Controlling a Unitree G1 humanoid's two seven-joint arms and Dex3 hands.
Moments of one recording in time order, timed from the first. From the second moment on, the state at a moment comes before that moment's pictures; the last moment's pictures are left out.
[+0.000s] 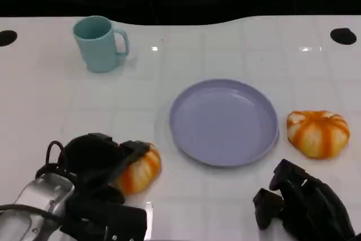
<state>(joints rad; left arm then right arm) -0.29 0.42 -0.42 0.32 0.97 -0.22 -0.04 0.00 0.05 -0.15 0.41 0.48 -0.03 0.78</state>
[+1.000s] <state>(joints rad) -0.42 0.36 -0.47 0.74 0.81 -0.48 0.74 0.00 0.05 -0.15 0.42 0.48 -0.04 0.78</state>
